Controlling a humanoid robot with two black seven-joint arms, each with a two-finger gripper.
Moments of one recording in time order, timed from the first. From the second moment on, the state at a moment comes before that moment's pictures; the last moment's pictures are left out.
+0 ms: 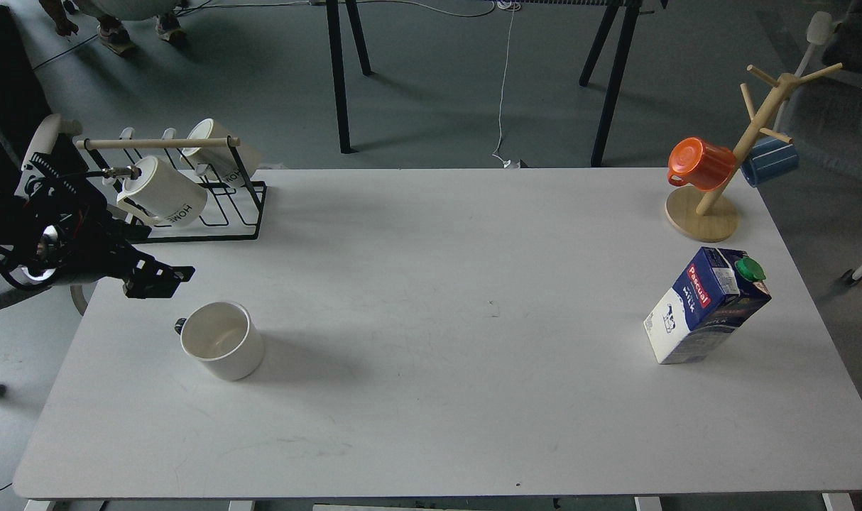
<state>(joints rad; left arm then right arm) -0.74 0.97 -0.45 -1.14 2.15 -0.35 -0.49 0.67 -0.79 0.88 0.62 0.26 0.49 0.14</state>
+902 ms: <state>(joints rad) -0.63 0.82 -0.46 -1.04 2.16 -0.39 -0.49 0.65 -0.80 0.88 0.61 0.26 0.49 0.14</state>
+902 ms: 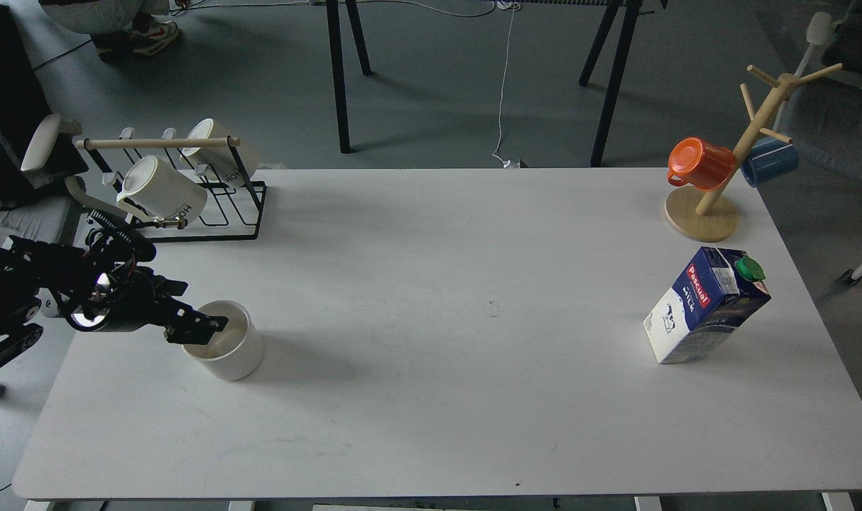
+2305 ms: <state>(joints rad) -0.61 0.80 -0.43 -0.99 2.18 -0.23 -0.49 0.62 -0.82 0.96 0.61 0.45 0.49 0.14</state>
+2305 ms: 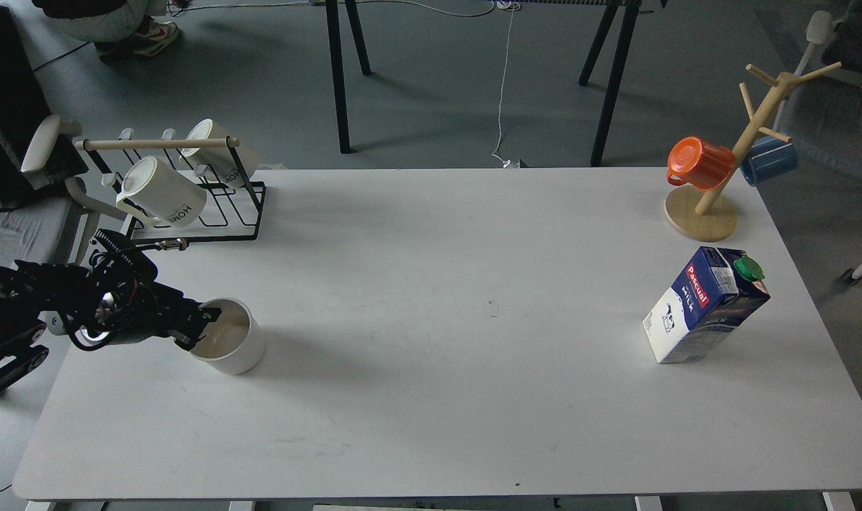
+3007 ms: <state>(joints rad) -0.87 0.32 -0.41 -1.06 2.15 -0.48 -0.49 0.62 -0.80 0.94 0.58 0.44 0.49 0.14</state>
